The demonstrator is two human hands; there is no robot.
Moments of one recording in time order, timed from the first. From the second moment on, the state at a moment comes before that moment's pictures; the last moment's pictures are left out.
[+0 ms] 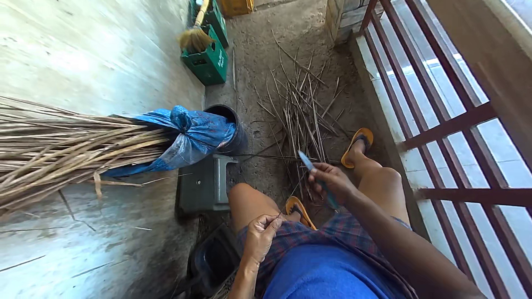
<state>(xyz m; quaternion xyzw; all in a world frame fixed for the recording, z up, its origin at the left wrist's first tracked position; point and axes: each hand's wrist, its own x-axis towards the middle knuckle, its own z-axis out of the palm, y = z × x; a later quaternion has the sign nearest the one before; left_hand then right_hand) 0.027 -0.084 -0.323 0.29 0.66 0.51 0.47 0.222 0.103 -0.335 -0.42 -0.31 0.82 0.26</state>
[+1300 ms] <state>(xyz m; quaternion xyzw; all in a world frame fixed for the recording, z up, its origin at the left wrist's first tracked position) 0.080 -0.007 -0.331 0.53 0.63 0.45 0.35 0.230 0.060 -0.359 -0.36 -0.12 0.85 0.37</state>
